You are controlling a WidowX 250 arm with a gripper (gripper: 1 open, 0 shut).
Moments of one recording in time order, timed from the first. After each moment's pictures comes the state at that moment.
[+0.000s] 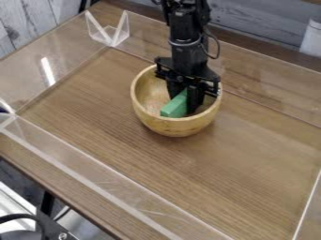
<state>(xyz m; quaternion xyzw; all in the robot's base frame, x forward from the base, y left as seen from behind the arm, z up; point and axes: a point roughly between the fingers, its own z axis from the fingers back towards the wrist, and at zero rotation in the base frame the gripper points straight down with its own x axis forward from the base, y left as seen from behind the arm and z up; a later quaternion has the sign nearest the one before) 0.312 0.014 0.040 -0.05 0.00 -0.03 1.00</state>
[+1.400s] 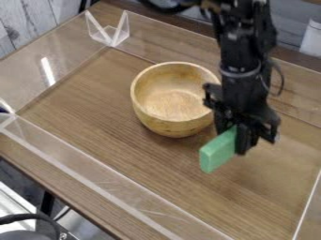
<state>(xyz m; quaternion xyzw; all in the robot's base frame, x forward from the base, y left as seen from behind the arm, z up) 0.260 -0.089 0.061 -0.08 -0.02 -0.16 0.98</state>
